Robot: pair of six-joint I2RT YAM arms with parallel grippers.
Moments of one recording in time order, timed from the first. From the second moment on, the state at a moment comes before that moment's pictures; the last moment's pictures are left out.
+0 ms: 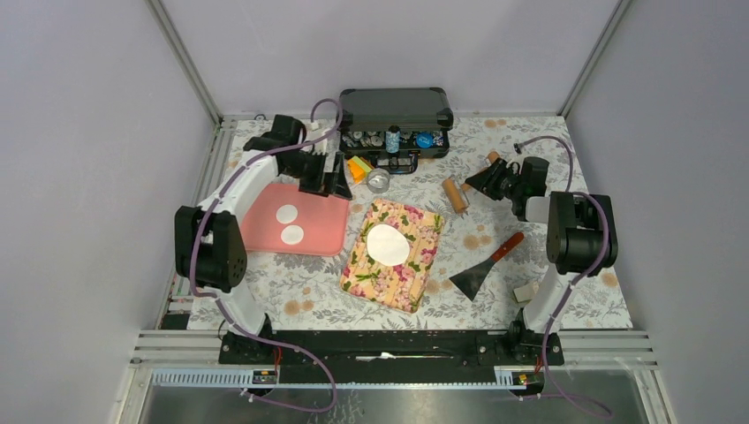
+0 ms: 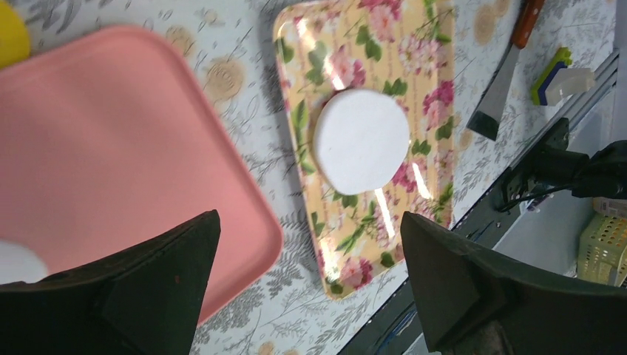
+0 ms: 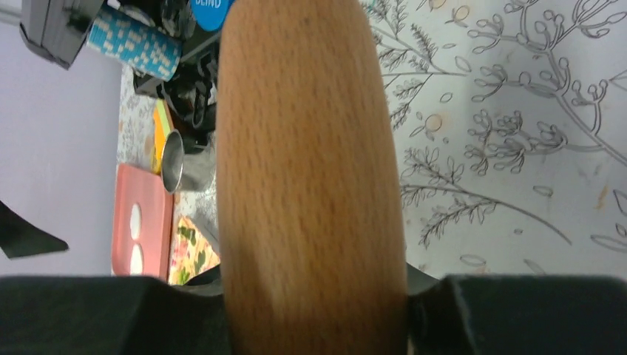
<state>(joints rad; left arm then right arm) -0.23 1.76 1.48 -0.79 0.65 -0.02 -0.10 1.84 0.84 0.49 -0.63 0.58</state>
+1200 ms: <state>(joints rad) -0.41 2.30 2.09 -0.85 0.06 -0.39 -0.10 1.17 0.76 0.05 -0.36 0.21</state>
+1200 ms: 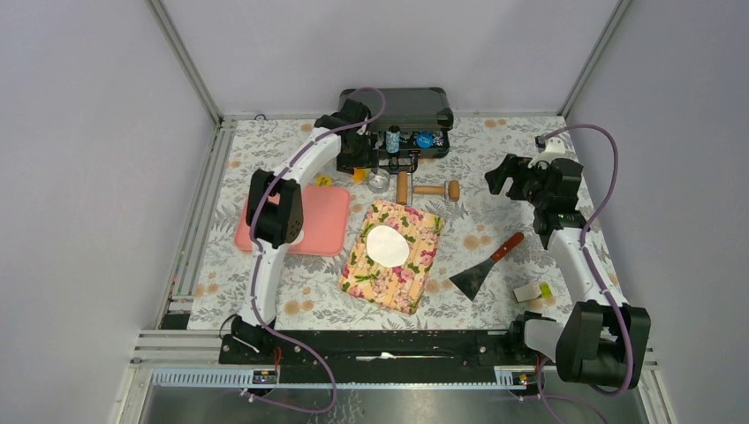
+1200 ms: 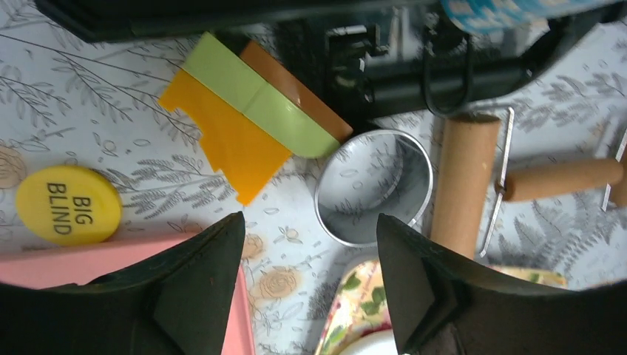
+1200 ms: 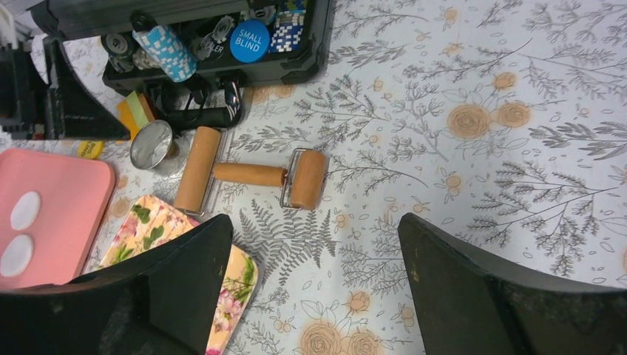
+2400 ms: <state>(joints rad) -0.45 2.31 2.09 -0.88 0.00 -0.41 -0.10 1.13 0.72 0.09 -0.45 0.23</state>
